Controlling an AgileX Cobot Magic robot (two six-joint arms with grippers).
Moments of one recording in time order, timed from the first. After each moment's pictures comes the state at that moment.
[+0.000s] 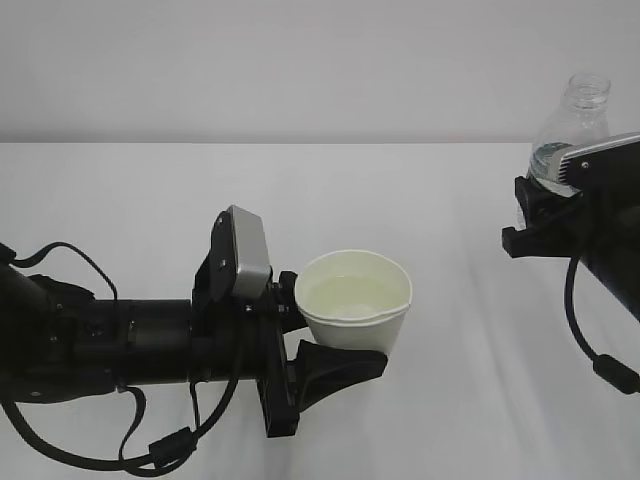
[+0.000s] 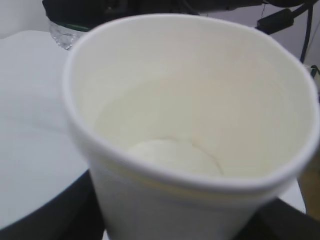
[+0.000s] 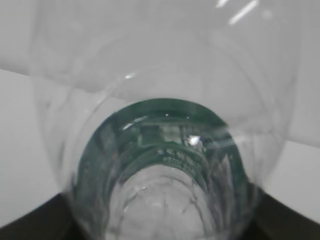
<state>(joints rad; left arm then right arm) -0.59 1.99 -0.70 0.88 -1.13 -0.36 0.24 1.75 -0.49 0.24 -1.03 -0.33</state>
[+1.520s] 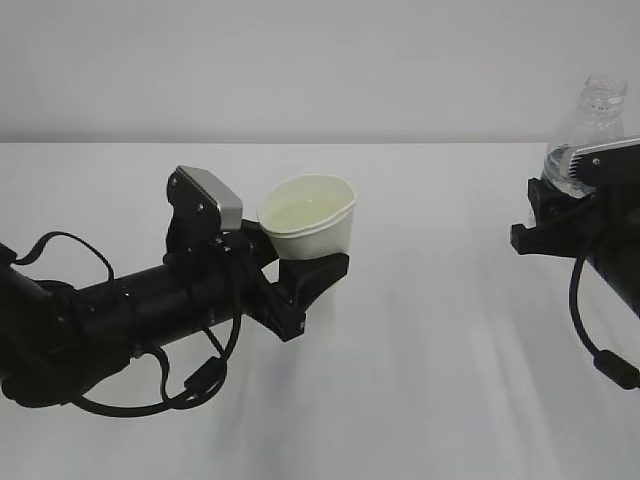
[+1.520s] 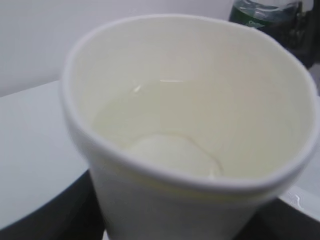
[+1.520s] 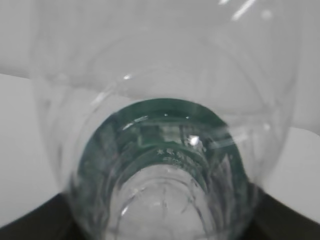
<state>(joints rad) -0.59 1.99 -0.70 0.40 -1.11 -0.25 0.24 1.75 -0.49 0.32 -1.02 -0.32</state>
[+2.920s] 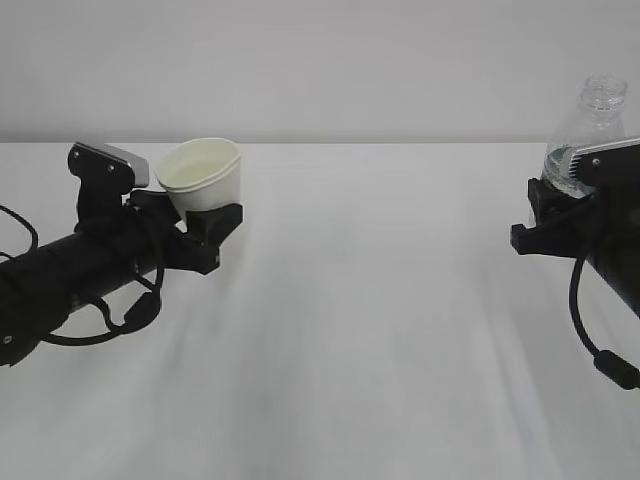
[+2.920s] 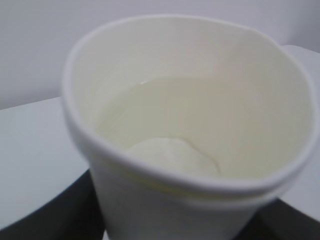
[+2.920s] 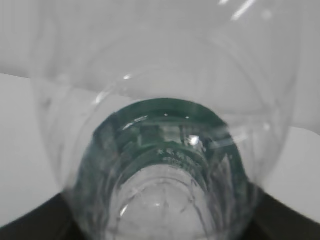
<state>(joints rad) -0.34 1.99 -0.70 0.30 -1.06 -0.20 0.24 1.75 -0.49 0.32 -1.01 -0.32</state>
